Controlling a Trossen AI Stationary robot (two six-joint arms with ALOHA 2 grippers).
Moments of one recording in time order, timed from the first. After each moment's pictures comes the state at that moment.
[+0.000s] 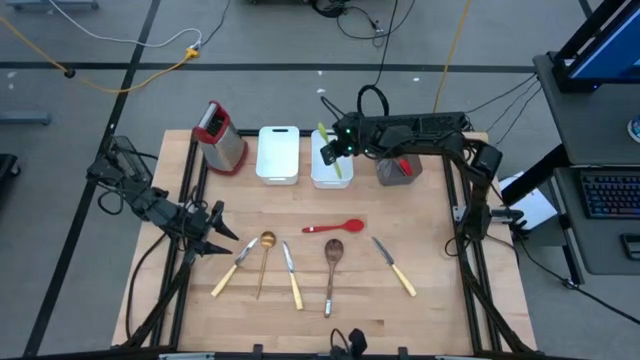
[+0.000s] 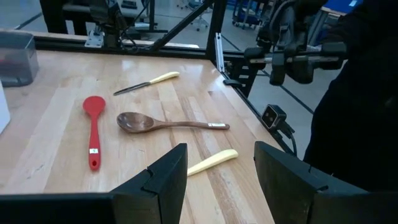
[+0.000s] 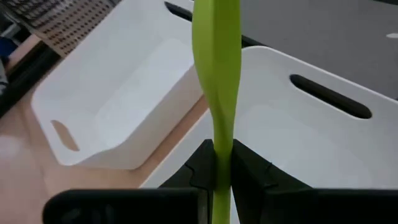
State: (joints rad) left arm -0.57 0.25 0.31 -0.29 -0.18 -0.24; right arm -0.52 1.90 1.27 -0.04 -0.06 0.44
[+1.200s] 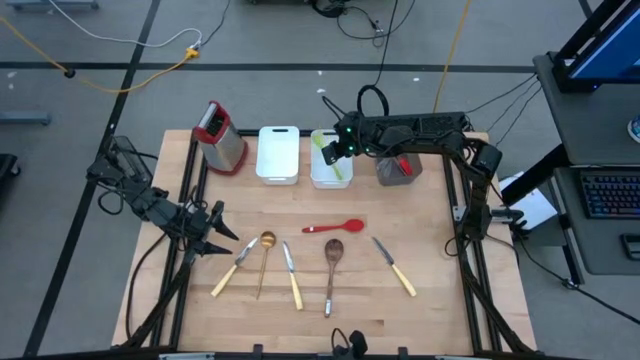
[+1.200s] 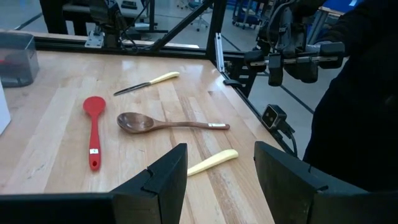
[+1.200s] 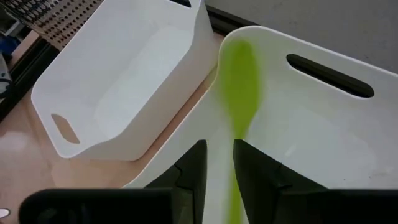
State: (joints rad) left arm -0.57 0.25 0.31 -0.29 -0.18 -0.24; right arm -0.54 1.90 1.27 -0.07 -0.11 0.48
